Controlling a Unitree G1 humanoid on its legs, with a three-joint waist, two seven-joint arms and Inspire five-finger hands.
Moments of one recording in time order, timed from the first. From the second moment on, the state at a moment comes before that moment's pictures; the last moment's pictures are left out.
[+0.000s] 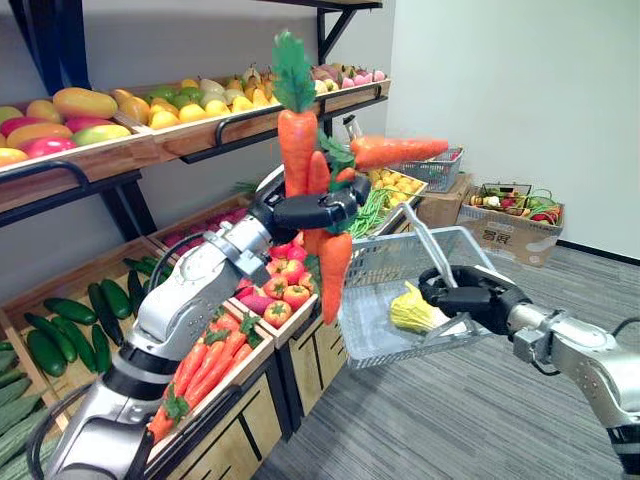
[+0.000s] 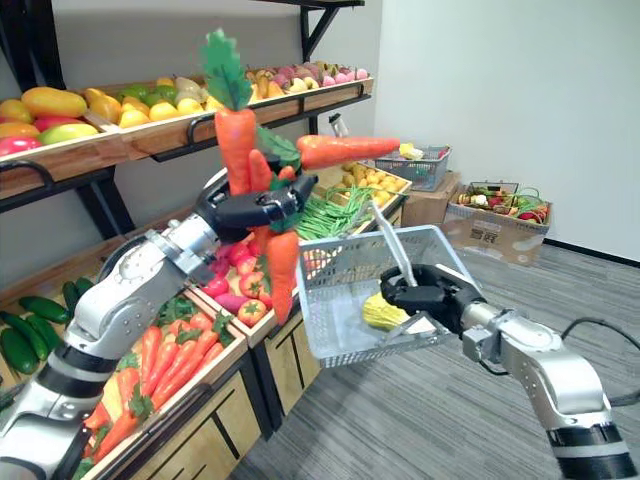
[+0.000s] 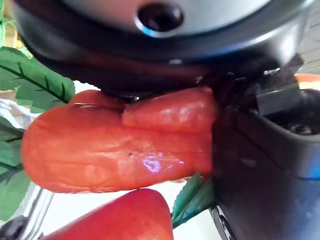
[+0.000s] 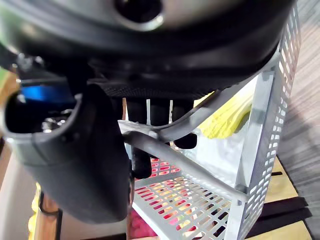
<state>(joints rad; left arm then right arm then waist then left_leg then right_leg) -0.62 0.62 -0.22 -0.18 -0.82 0.20 -0.20 -0.18 -0.72 -0.09 -0.16 0.55 0.65 0.40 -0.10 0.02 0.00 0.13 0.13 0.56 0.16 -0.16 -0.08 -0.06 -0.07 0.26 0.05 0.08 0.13</state>
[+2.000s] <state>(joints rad) -0.40 0.66 -0.23 -0.15 -0.48 0.28 -0.37 -0.11 -0.78 -0.14 -0.25 0.59 0.76 0.40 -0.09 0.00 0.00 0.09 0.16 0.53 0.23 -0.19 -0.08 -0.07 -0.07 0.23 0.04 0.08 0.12</state>
